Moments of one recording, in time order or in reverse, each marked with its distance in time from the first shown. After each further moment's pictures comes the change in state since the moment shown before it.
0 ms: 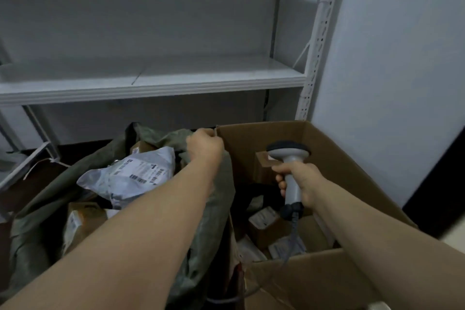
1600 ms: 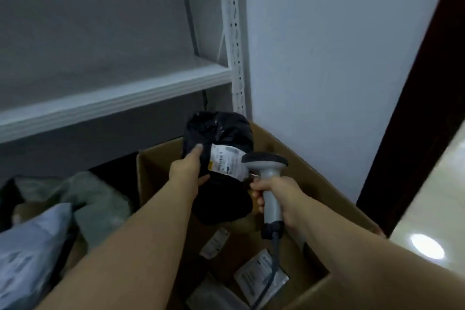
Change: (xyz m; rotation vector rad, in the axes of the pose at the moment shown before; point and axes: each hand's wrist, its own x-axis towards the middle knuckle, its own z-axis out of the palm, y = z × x) left_hand 0.016 0.042 0.185 -0.422 -0.279 -0.399; right_hand 0.097 0.004 -0.110 0.194 0.101 -0.014
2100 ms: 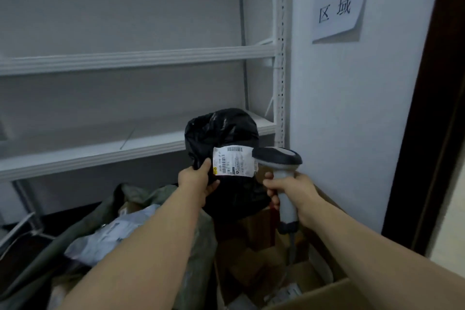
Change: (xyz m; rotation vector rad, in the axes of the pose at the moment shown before) left_hand -0.141 0.073 -0.147 -0.234 -0.010 0.225; right_hand -0.182 -0.045 0.062 -0.092 -0.149 -0.390
